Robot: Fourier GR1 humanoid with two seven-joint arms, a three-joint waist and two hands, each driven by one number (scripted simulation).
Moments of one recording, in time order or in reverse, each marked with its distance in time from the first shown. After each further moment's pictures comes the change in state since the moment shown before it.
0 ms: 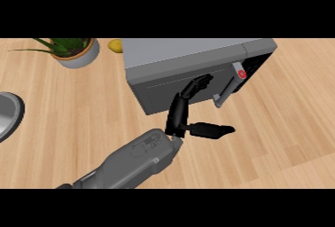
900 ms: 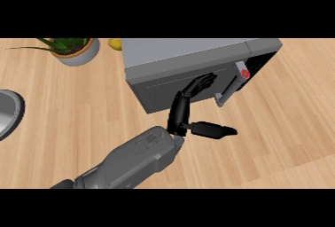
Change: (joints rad) left arm -0.039 0.000 -0.032 0.027 0.107 -0.016 -0.109; right arm -0.104 0.048 0.050 0.120 -0.112 0.019 0.032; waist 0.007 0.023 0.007
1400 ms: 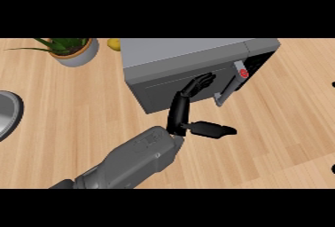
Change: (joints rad) left arm -0.003 0.000 -0.008 0.012 0.050 -0.007 -0.045; right arm -0.047 0.017 0.023 0.117 -0.170 0.074 0.056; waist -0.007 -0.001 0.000
